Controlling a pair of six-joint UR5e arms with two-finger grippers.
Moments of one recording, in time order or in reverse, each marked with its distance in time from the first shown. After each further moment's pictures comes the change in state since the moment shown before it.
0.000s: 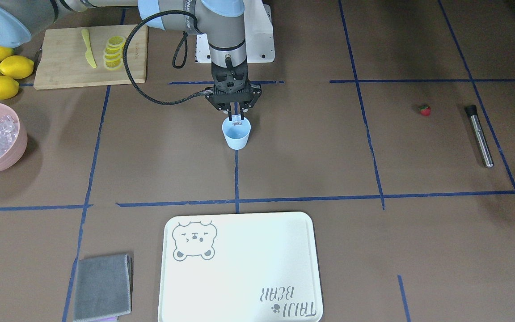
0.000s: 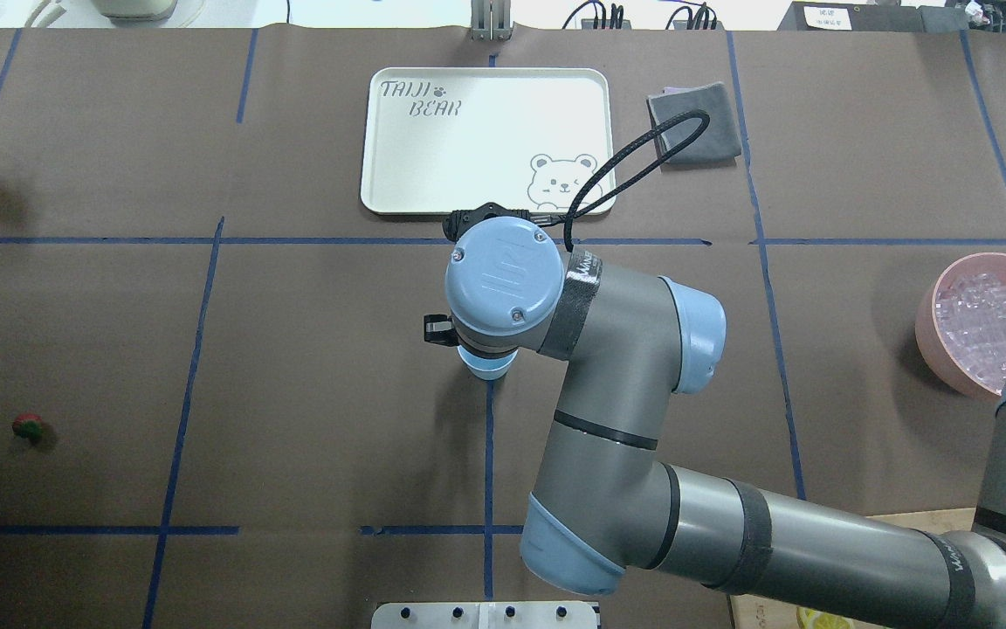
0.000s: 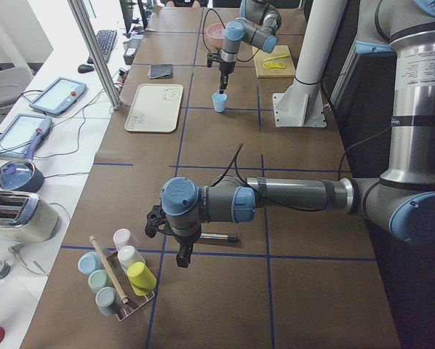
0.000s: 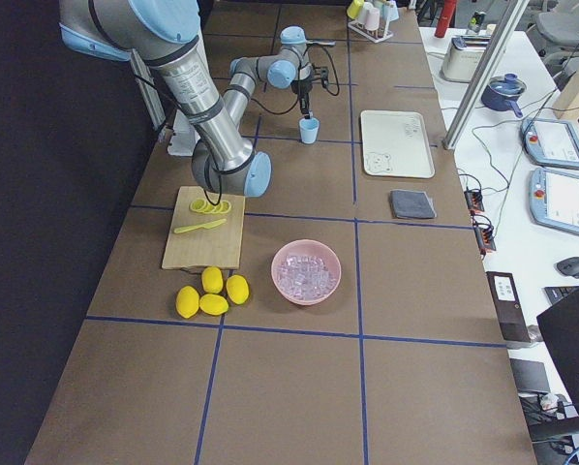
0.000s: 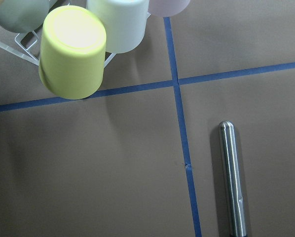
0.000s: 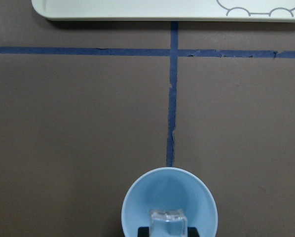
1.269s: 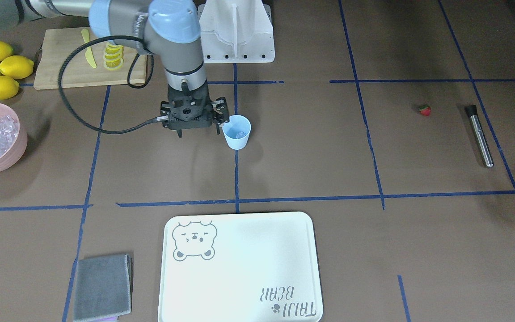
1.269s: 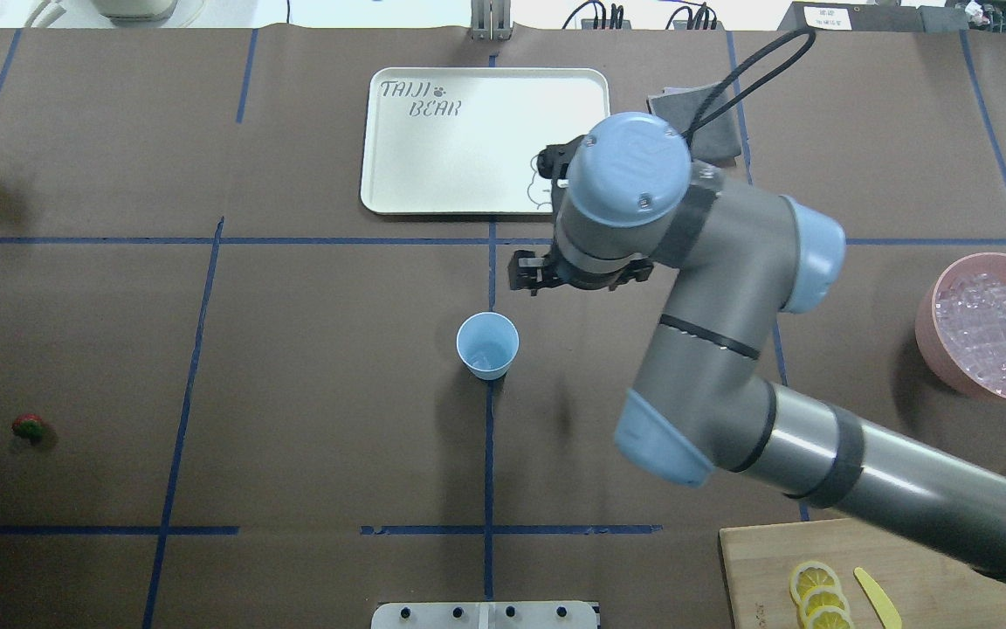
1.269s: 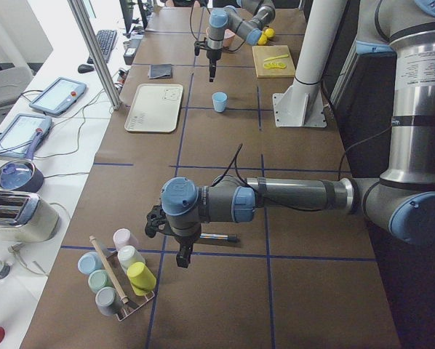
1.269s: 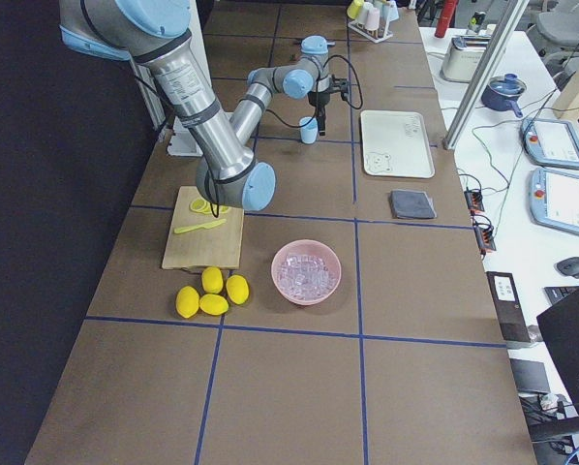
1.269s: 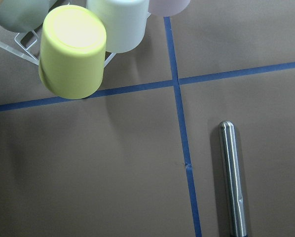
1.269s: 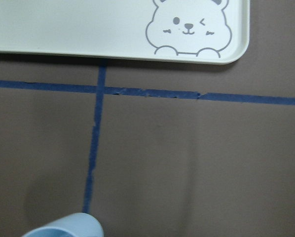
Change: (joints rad) left arm 0.000 0.000 0.001 0.000 0.000 0.000; right arm 0.199 -0.173 0.097 -0.006 0.178 -0.223
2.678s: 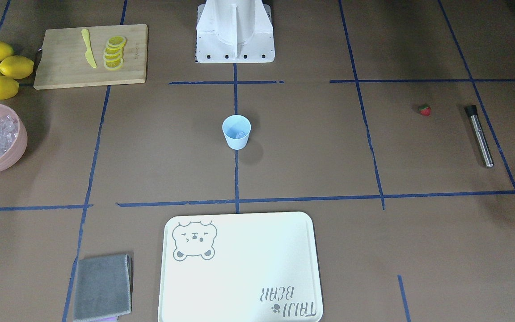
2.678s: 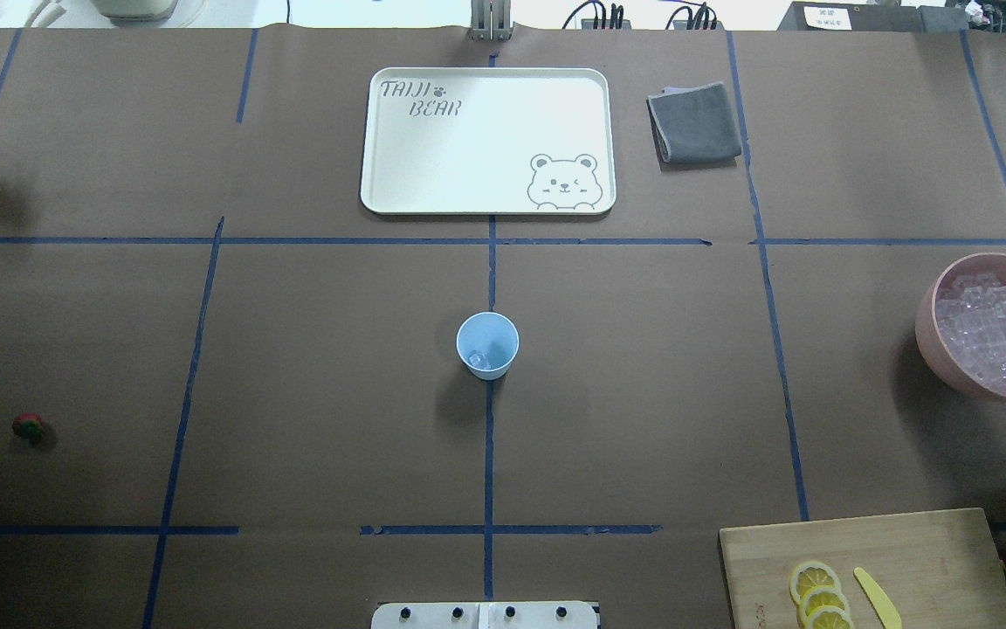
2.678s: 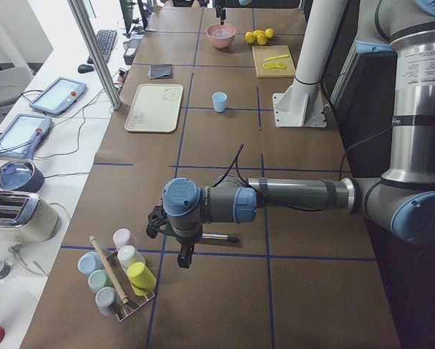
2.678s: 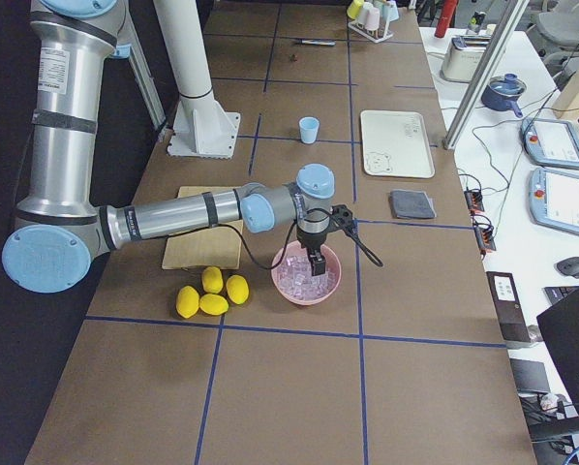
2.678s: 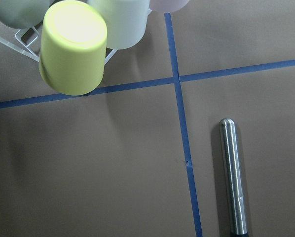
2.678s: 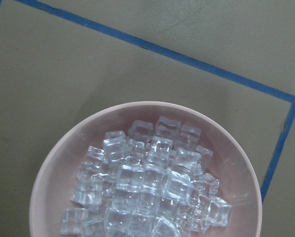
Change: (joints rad) left arm 0.001 0.007 -0.003 -0.003 0.000 0.000; right arm 0.587 -0.787 0.085 0.270 0.353 -0.858
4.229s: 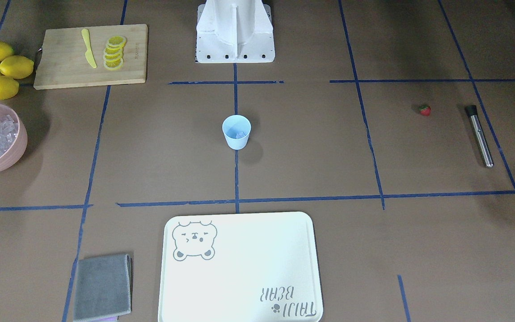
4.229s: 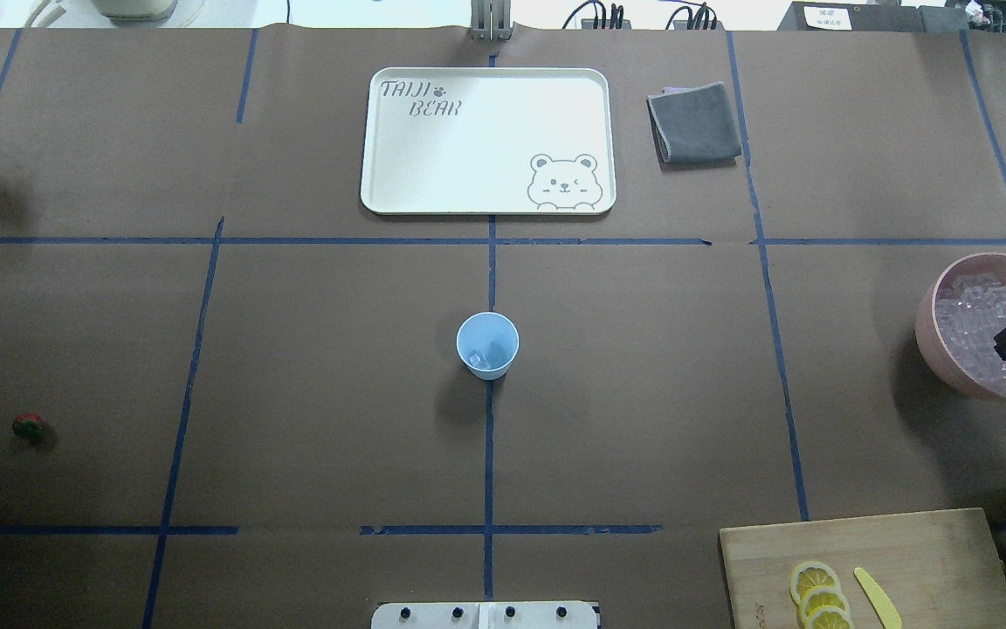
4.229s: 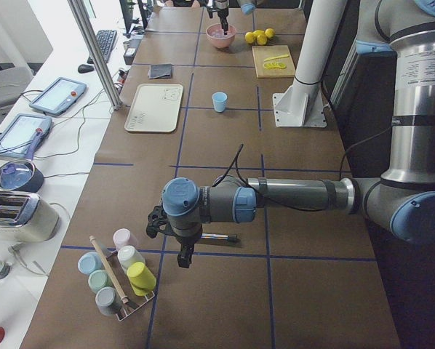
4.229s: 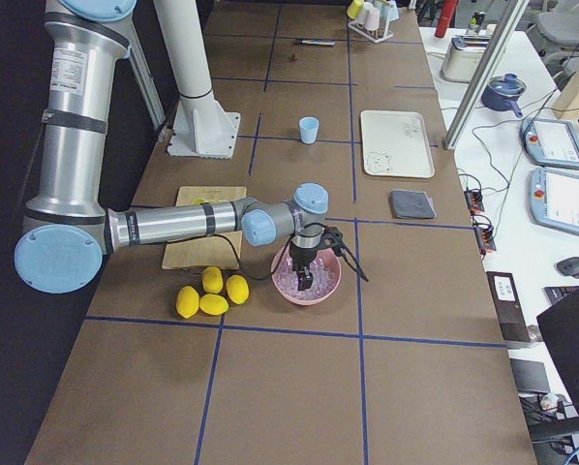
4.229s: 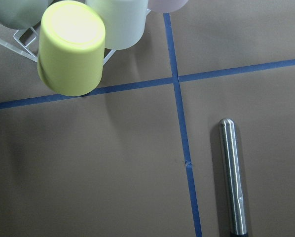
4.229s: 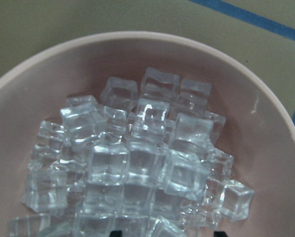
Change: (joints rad) left arm 0.002 -0.001 0.001 0.000 0.000 0.000; right arm -0.134 -0.008 -0.075 0.026 -0.088 0.108
